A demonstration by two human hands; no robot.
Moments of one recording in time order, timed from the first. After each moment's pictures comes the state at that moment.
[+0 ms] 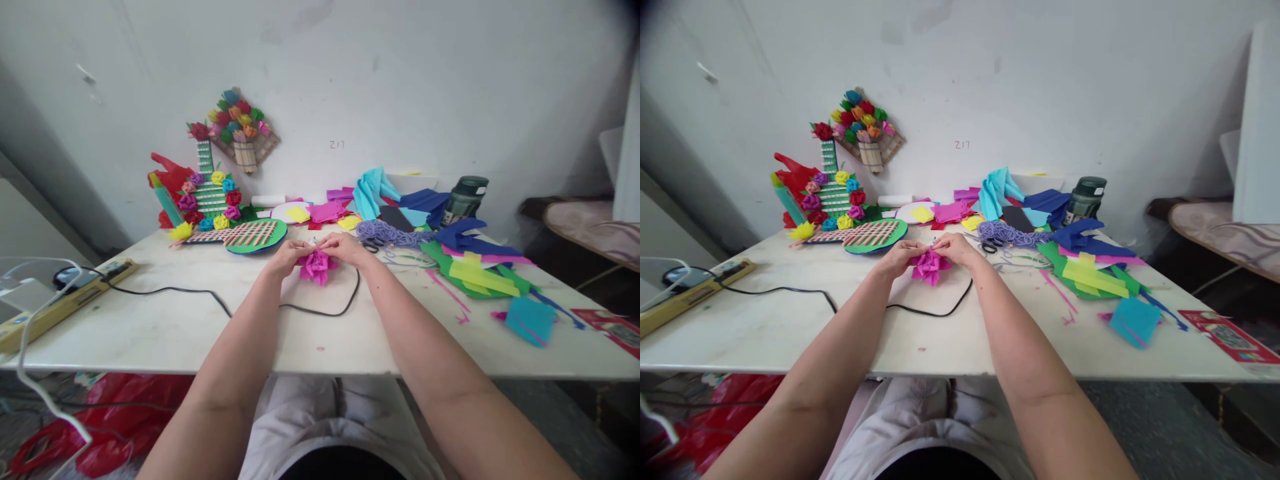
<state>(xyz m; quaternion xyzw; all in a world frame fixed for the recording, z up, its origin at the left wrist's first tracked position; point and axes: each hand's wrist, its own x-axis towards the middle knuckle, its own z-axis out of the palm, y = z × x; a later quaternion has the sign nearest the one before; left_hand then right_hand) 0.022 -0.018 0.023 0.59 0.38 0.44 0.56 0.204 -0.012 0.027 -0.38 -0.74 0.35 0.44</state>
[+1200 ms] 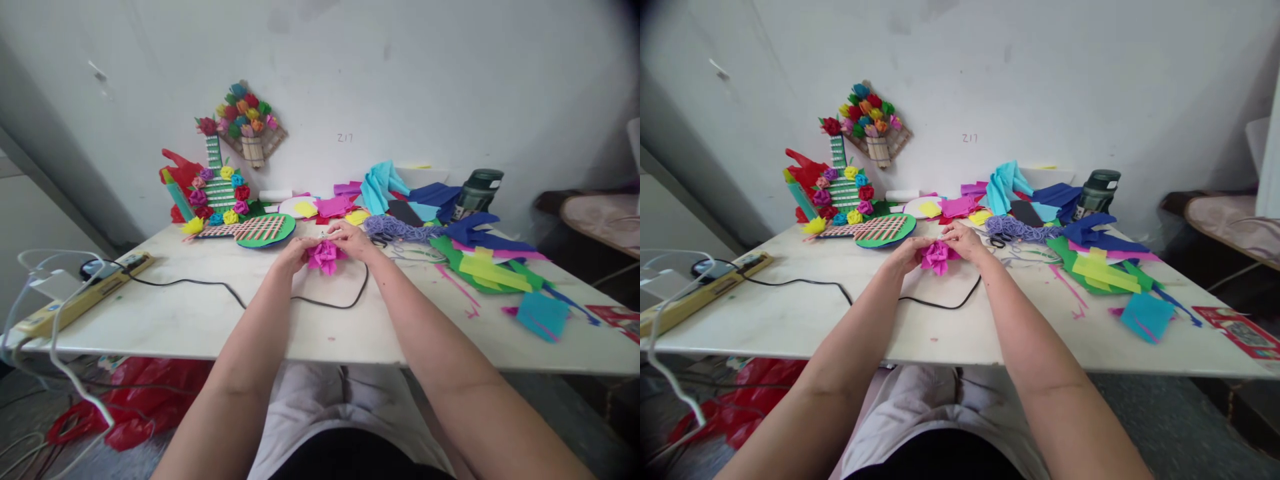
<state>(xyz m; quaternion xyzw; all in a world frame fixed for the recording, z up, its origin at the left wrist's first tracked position) 0.027 -0.027 0.027 0.45 0.38 0.48 0.65 0.204 0.000 0.020 -0.36 -0.79 0.18 0.47</state>
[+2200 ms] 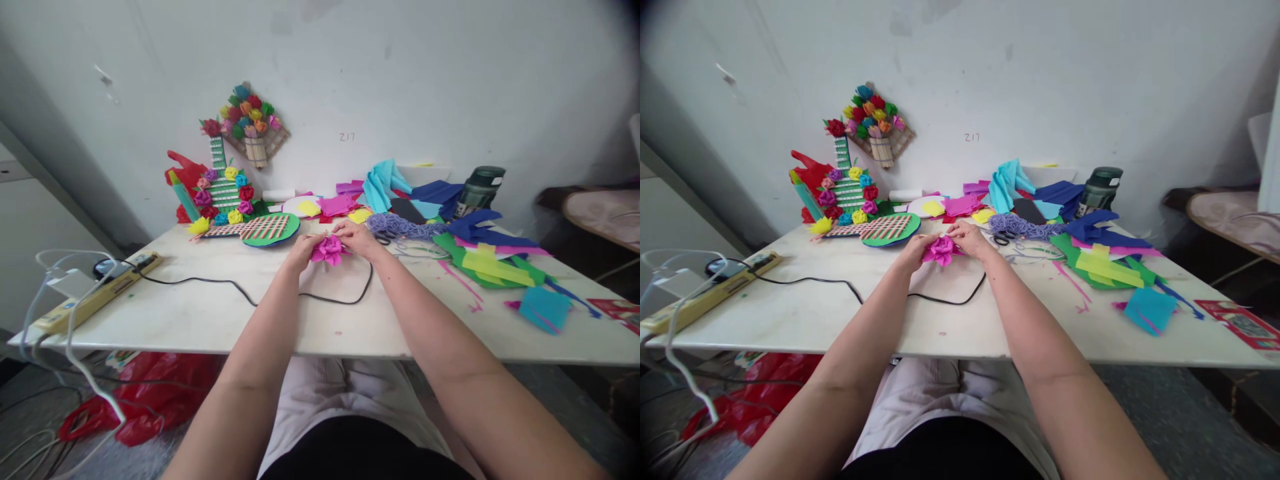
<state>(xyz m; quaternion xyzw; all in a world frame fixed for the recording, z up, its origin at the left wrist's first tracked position) 0.028 -0.024 0.019 0.52 0.35 0.50 0.59 0.199 -0.009 0.022 -0.33 -0.74 0.29 0.51</state>
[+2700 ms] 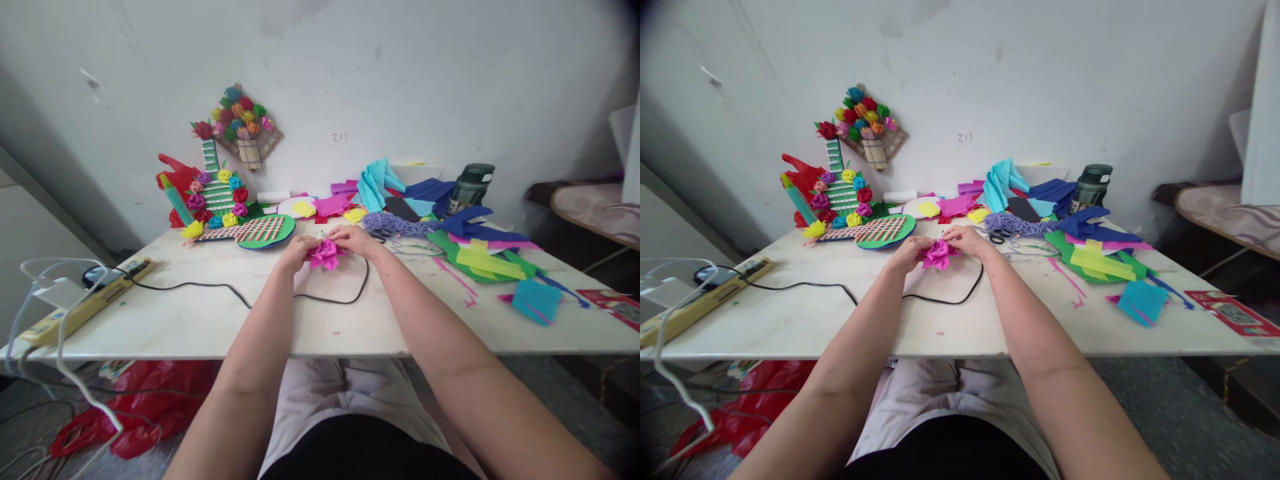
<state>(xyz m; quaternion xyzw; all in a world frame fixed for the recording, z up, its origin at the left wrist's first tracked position) 0.021 -0.026 0.021 0.55 0.37 0.46 0.59 0.209 -0.009 0.021 -0.34 -0.75 0.35 0.45</state>
